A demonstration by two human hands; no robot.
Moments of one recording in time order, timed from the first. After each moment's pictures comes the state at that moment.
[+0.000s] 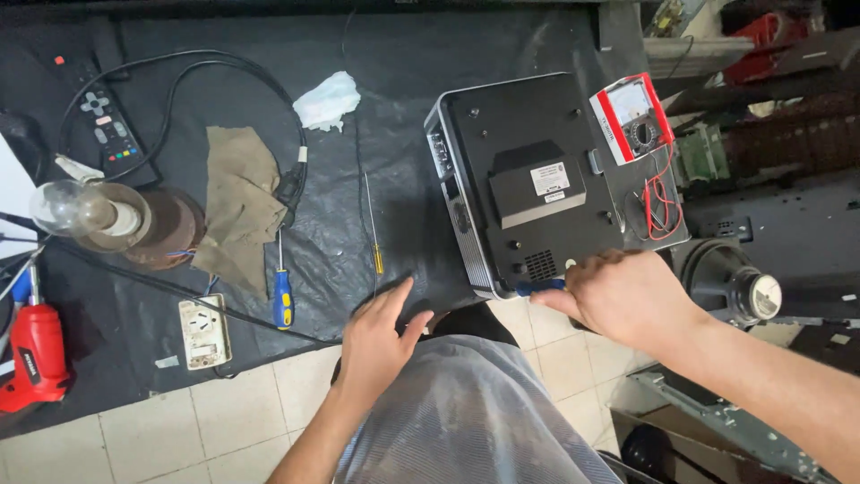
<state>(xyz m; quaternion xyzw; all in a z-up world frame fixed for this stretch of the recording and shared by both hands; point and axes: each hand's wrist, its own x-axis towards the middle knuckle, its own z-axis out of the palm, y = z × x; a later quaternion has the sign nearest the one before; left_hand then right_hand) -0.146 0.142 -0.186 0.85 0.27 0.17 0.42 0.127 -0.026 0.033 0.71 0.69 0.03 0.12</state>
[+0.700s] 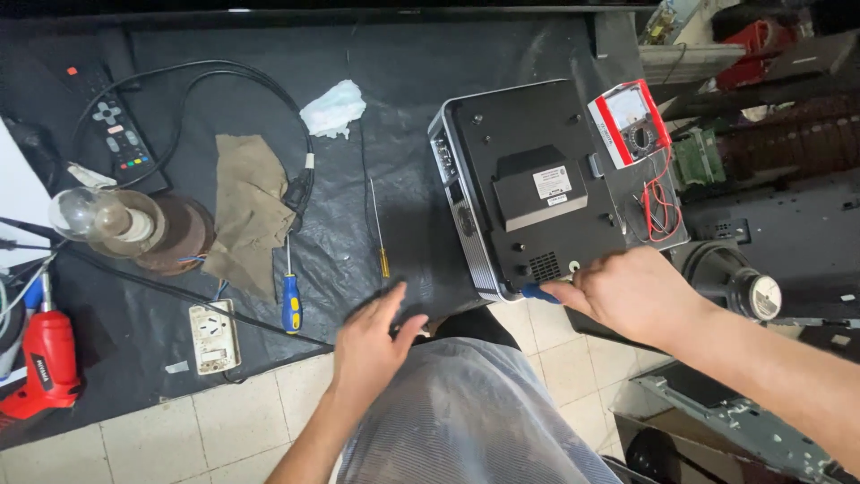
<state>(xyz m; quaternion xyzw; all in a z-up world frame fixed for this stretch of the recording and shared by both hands) -0.161 0.157 -0.176 0.87 0.25 0.22 0.35 0.138 -0.034 0.016 0.71 0.67 -0.01 0.21</state>
